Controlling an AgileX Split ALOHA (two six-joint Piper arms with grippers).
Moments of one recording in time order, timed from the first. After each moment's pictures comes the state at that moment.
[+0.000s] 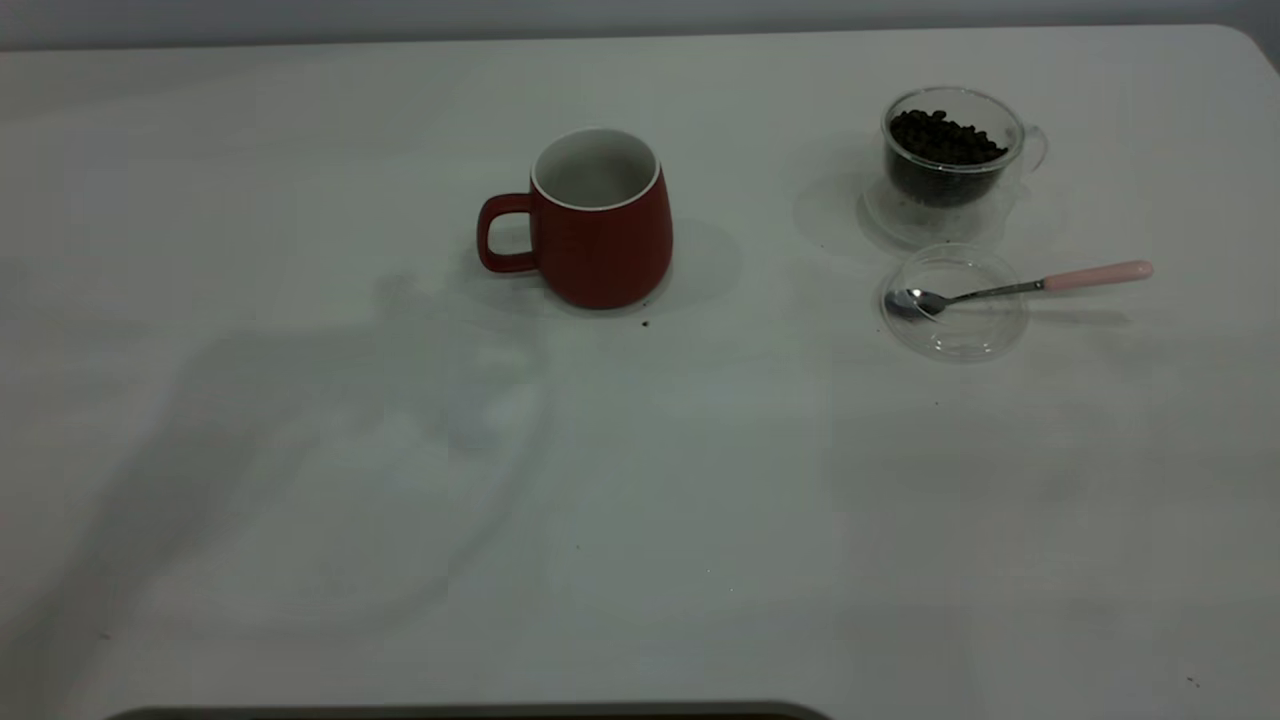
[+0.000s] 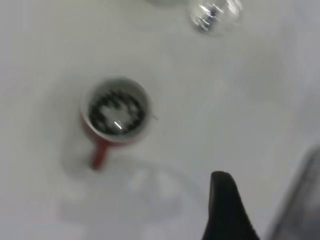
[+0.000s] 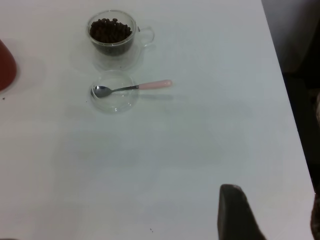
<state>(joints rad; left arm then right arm) -0.33 1.74 -1.50 -0.52 1.02 0.83 -0.04 0.03 -0.47 0.03 1.12 -0.02</state>
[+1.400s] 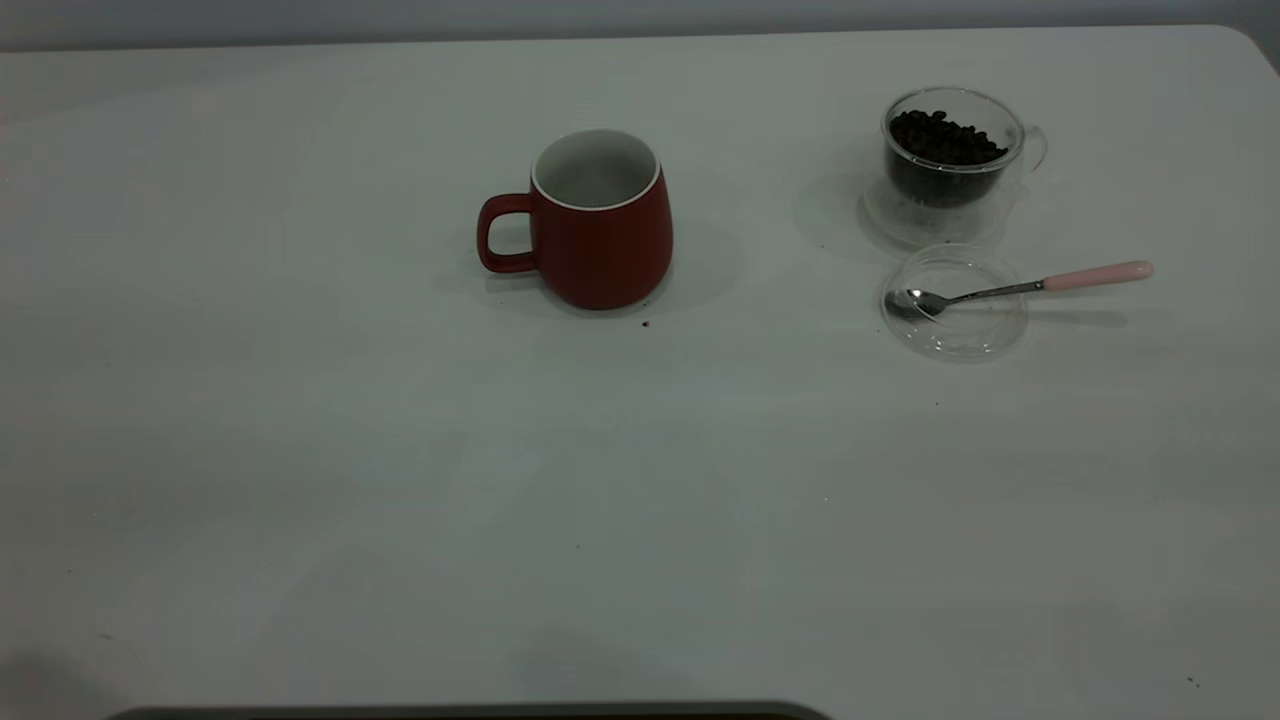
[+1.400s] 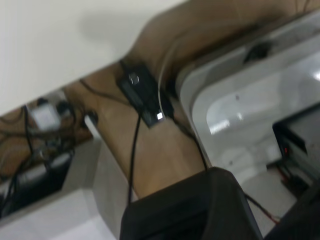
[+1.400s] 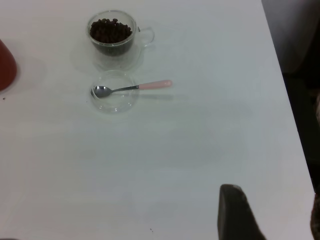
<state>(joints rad) -0.33 0.81 -0.49 -0.10 1.09 0.09 -0.04 0.03 -0.47 0.03 1.12 -0.02</state>
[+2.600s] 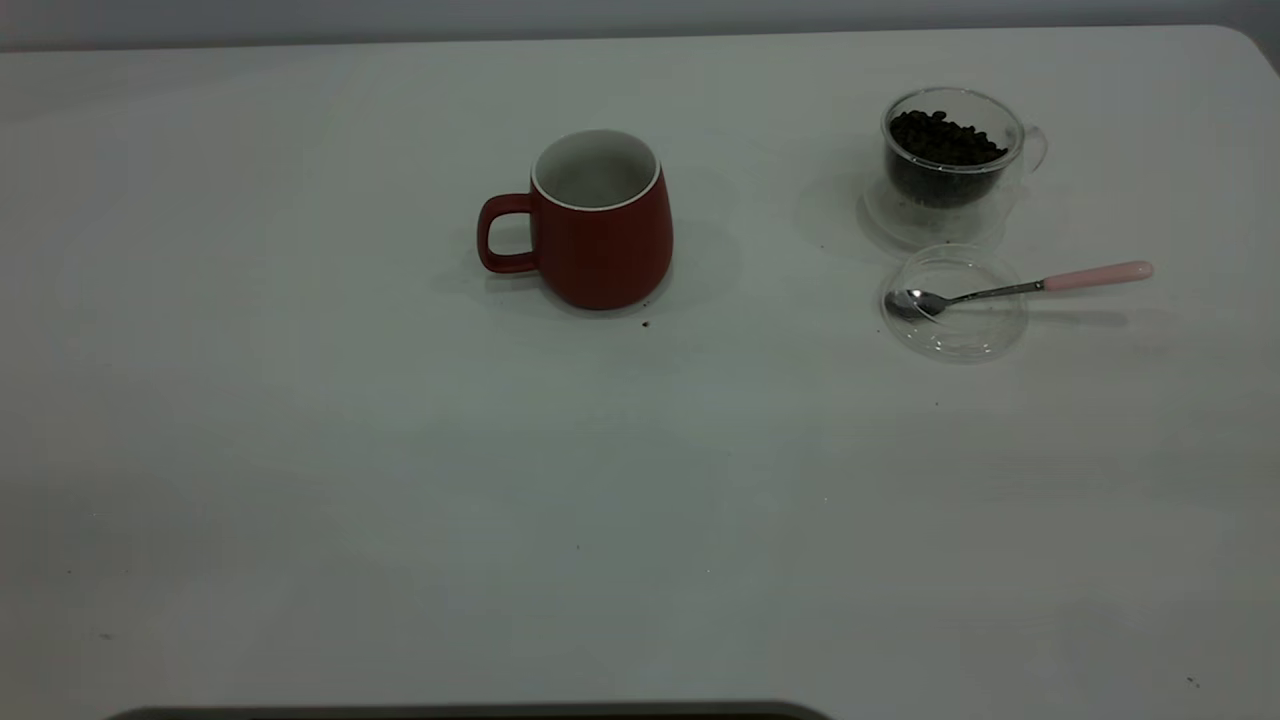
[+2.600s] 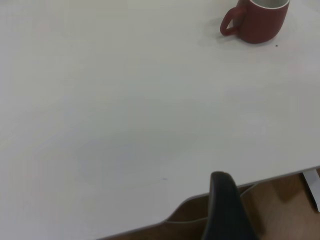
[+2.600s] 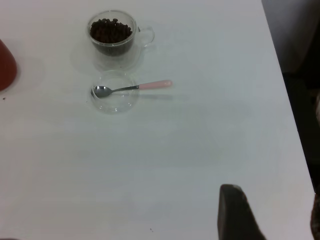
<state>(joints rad) -0.13 -0.02 -0.49 -0.11 1.13 0.09 -0.04 0.03 -0.47 0.03 1.12 -0.02</state>
